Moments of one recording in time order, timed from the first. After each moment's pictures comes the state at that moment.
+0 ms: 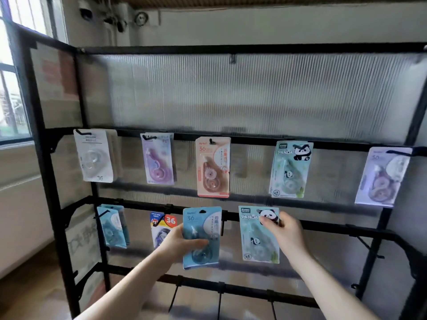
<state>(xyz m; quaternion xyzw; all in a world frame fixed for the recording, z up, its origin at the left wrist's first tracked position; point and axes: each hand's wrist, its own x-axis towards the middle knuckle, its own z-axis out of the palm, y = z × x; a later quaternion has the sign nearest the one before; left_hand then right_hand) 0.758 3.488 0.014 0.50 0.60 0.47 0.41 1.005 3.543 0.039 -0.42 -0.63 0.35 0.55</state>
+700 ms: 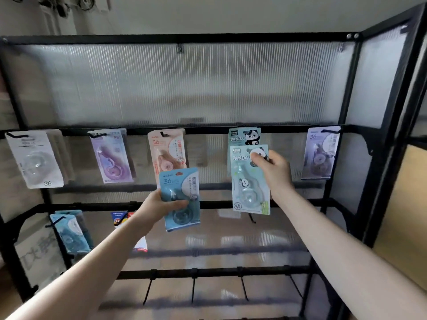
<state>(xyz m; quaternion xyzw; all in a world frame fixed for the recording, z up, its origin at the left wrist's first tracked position) 0.796 3.518 0.071 0.56 0.53 0.50 0.40 1.062 3.563 0.124 -0.38 -0.56 0.32 0.66</state>
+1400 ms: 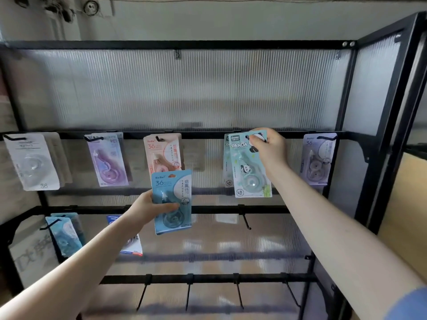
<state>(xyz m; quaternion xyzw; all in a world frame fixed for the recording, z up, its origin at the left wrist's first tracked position) 0.791 3.517 0.080 0.55 0.55 0.49 0.39 1.066 3.590 0.173 -0.39 -0.56 0.27 0.68</state>
